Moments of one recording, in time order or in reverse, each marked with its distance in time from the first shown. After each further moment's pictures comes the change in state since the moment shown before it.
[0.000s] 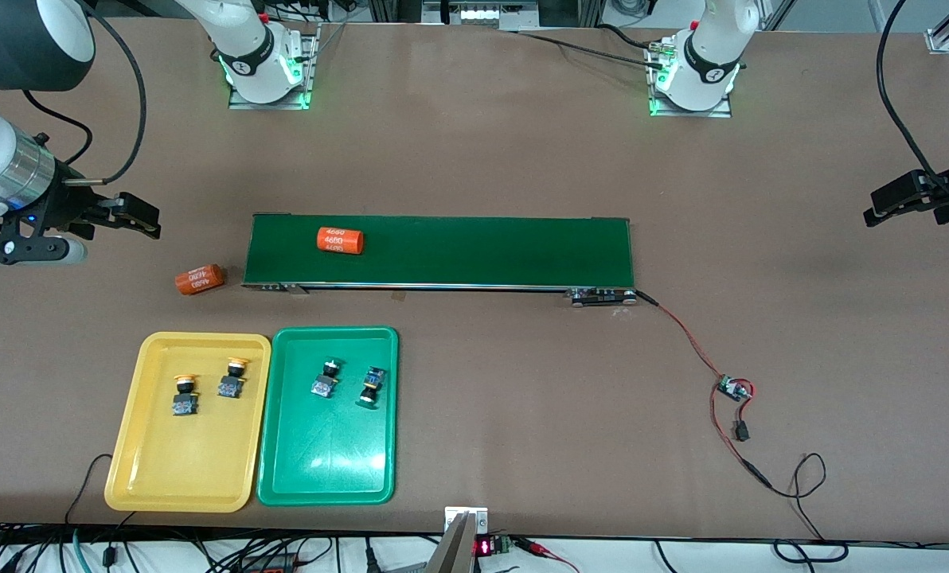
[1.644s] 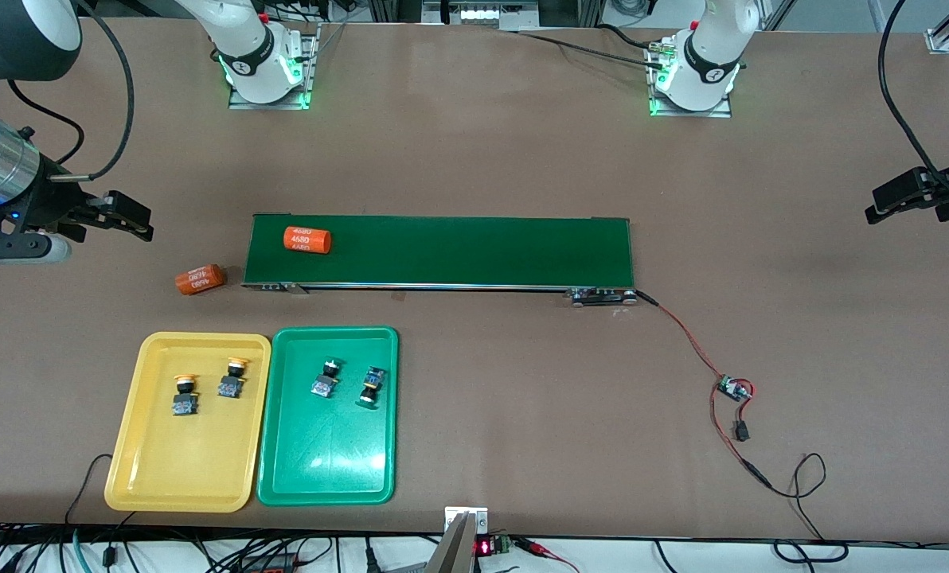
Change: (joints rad) left arm 0.008 -0.005 -0.003 -0.001 0.000 -0.019 0.000; right arm -0.006 0.011 0.006 0.042 0.008 0.001 0.000
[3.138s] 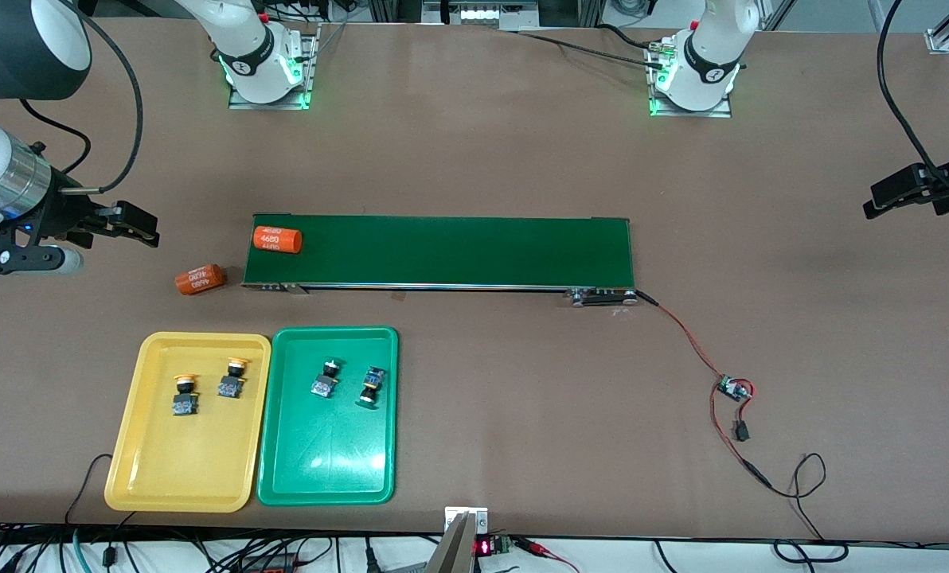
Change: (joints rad) left arm 0.000 -0.004 0.000 0.000 0.000 -0.017 -0.022; right arm 0.001 0.022 0.000 0.000 -0.009 0.001 -0.001
